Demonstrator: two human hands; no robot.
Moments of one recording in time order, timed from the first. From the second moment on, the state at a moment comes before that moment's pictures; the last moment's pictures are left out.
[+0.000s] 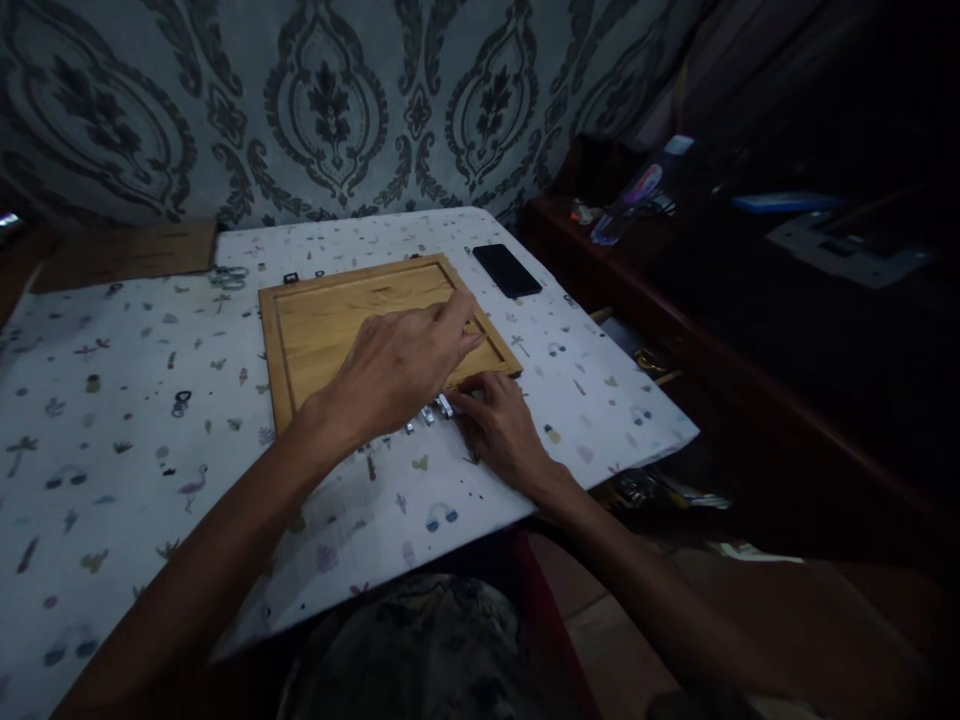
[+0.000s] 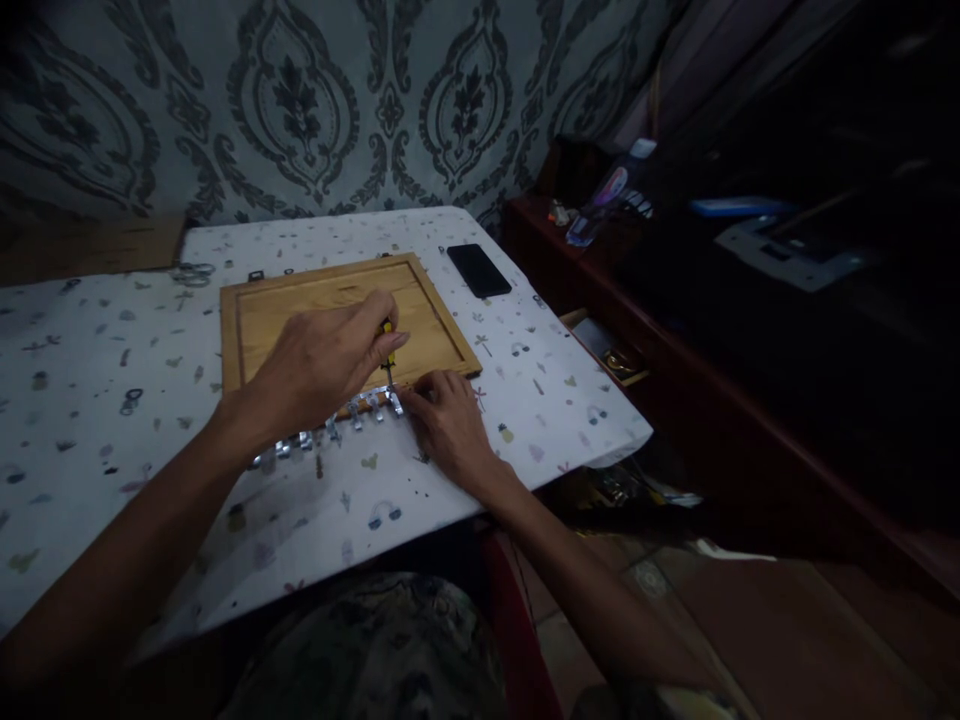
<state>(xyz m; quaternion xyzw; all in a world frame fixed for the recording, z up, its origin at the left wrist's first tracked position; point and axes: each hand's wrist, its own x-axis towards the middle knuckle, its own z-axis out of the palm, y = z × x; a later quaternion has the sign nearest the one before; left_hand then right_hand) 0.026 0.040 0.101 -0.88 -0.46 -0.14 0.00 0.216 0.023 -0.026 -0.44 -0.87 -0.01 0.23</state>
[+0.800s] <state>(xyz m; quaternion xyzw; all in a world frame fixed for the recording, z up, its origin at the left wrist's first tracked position) 0.013 0.043 0.105 -0.91 -0.38 -0.16 -0.04 0.216 0.024 -0.027 -0.44 -0.87 -0.01 0.24</state>
